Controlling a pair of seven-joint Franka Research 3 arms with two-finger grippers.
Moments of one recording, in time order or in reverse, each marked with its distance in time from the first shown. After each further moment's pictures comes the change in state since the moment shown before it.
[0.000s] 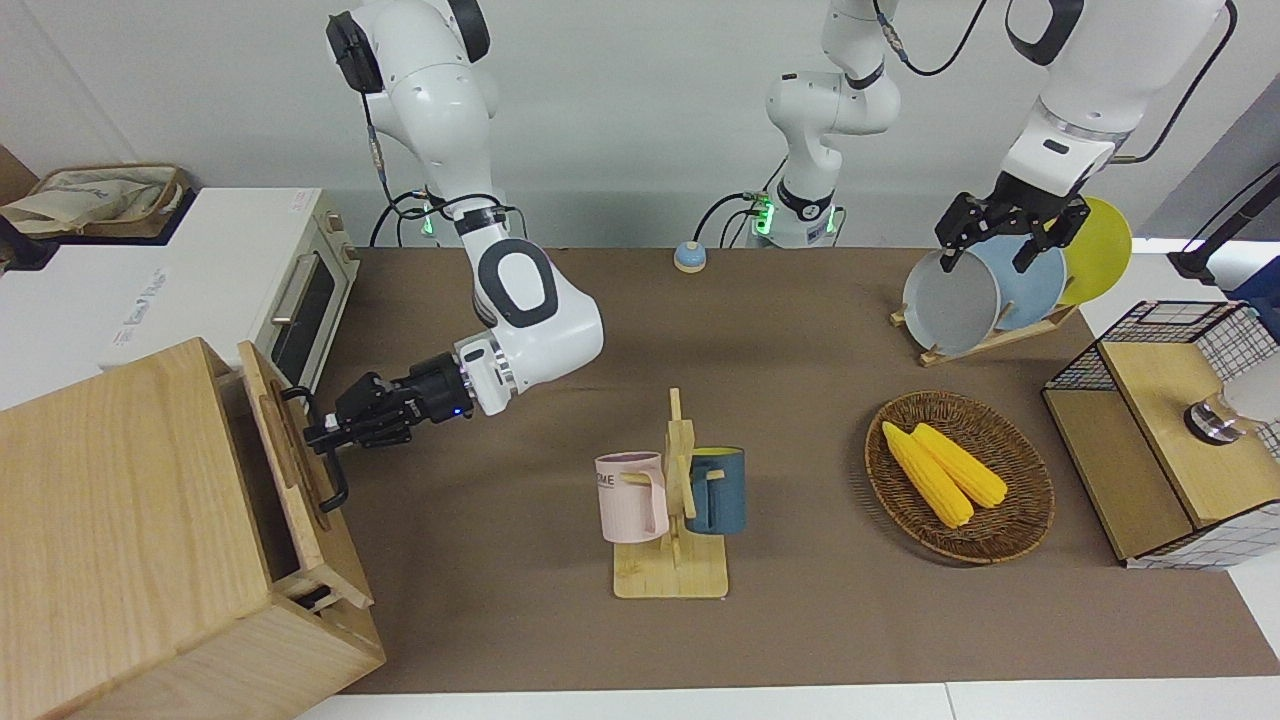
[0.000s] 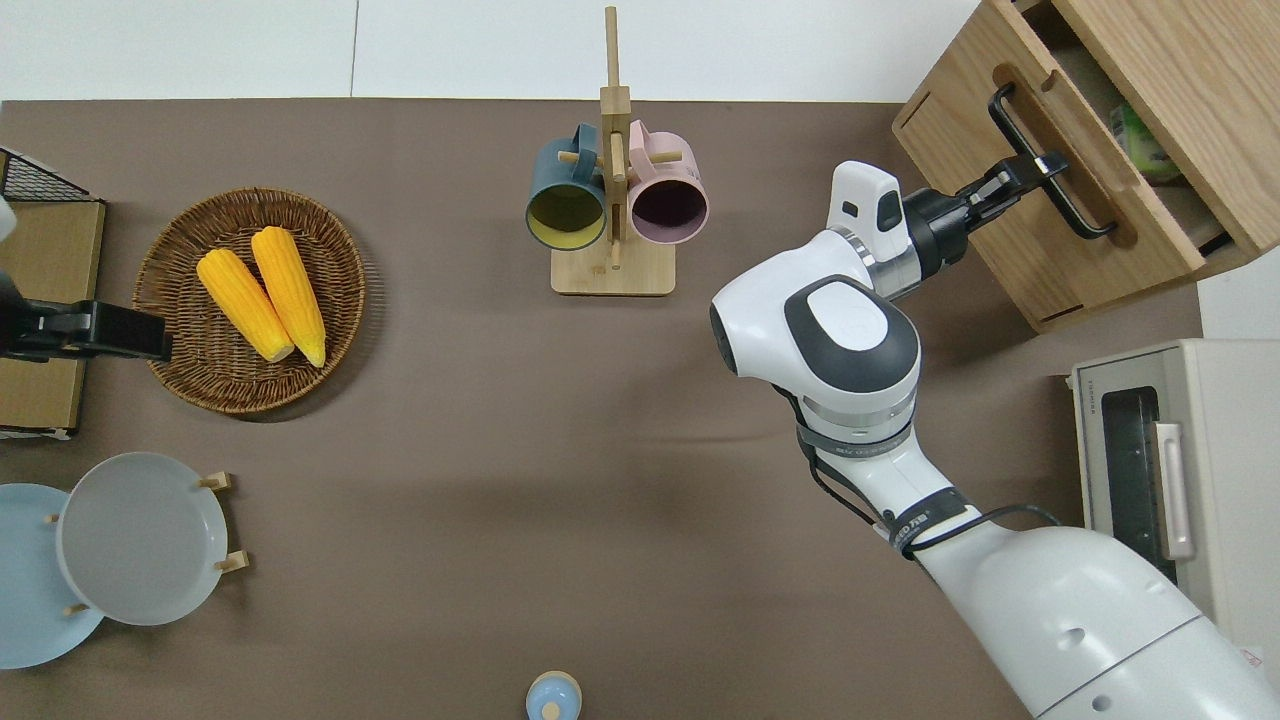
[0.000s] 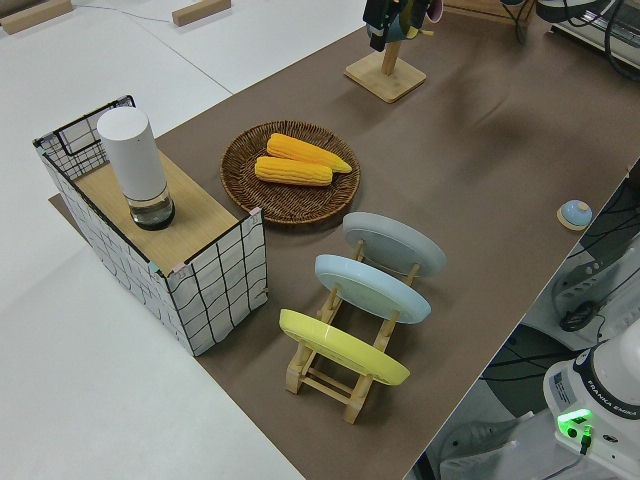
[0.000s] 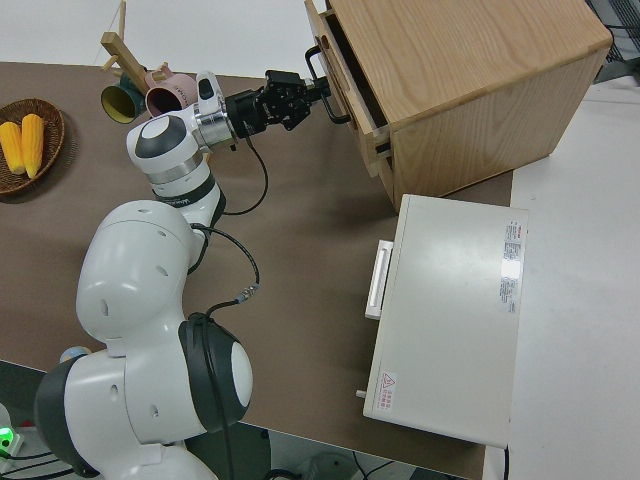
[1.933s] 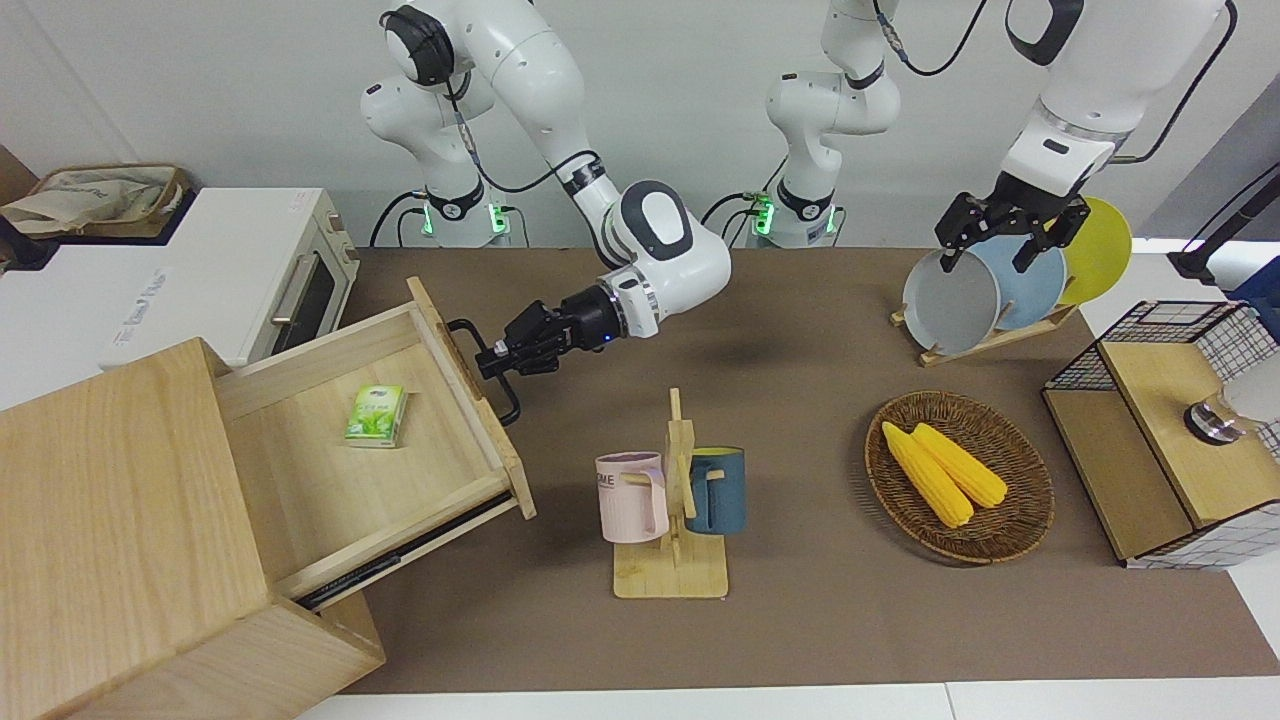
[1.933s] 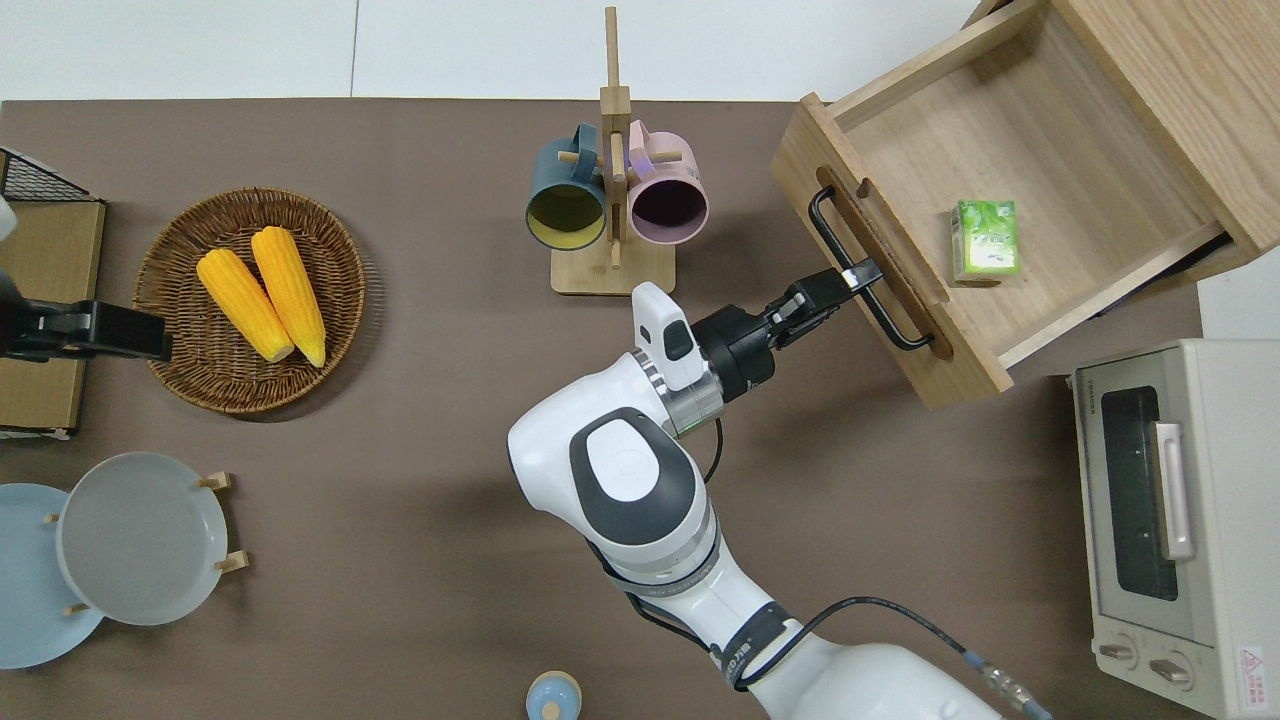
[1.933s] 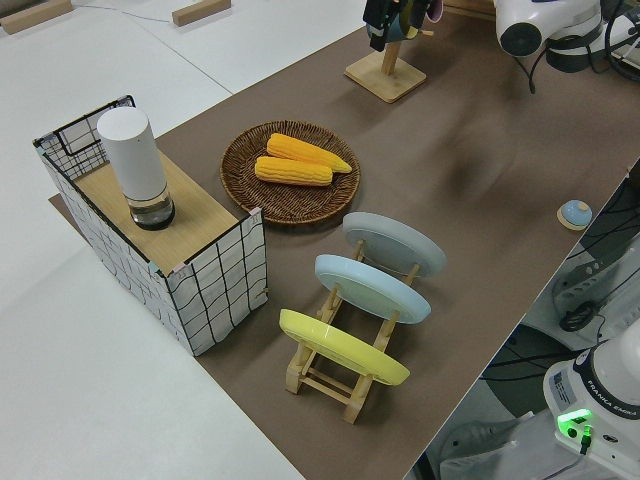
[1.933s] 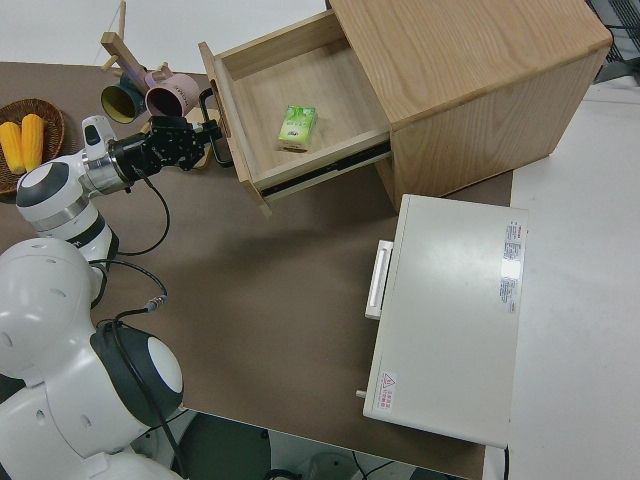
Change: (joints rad) left arm 0.000 0.000 0.000 0.000 0.000 0.000 0.000; right arm 0.326 -0.010 0.010 -0.005 0.171 -0.249 0.001
